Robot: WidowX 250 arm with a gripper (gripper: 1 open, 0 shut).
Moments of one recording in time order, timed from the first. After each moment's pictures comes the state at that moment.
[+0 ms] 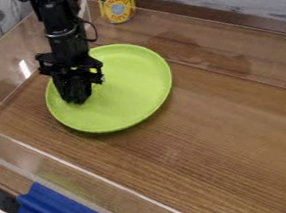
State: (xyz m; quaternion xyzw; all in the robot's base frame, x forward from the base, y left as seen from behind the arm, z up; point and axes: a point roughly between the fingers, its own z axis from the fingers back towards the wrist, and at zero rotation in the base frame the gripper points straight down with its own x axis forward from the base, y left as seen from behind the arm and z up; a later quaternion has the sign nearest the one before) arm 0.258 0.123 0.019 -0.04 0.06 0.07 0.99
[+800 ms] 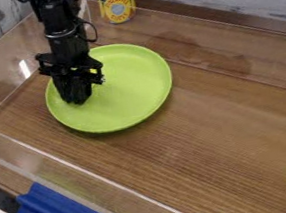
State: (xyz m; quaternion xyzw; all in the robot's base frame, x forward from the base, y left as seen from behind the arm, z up) arm 0.257 0.117 0.019 -0.04 0.07 0.06 0.99
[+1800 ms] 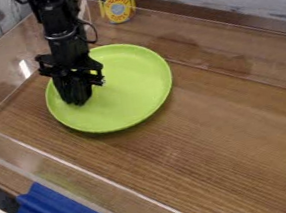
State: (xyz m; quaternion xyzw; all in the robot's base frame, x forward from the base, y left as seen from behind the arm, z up) arm 0.254 0.109 0.019 -0.05 0.07 0.05 0.99
